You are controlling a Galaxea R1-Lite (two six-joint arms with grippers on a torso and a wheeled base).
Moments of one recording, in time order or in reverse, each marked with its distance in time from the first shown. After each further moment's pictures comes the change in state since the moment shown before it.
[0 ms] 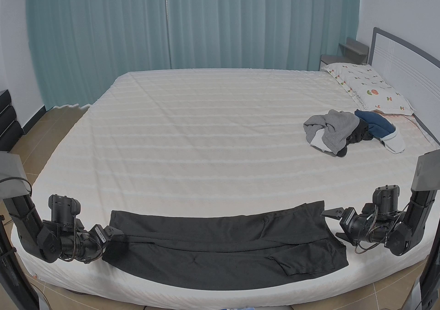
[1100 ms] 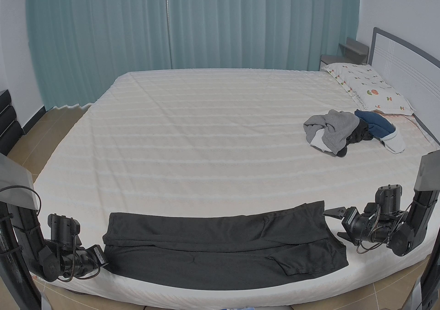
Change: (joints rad) left arm -0.008 0.092 0.196 -0.244 0.154 0.178; right arm -0.002 -0.024 0.013 0.000 0.000 0.000
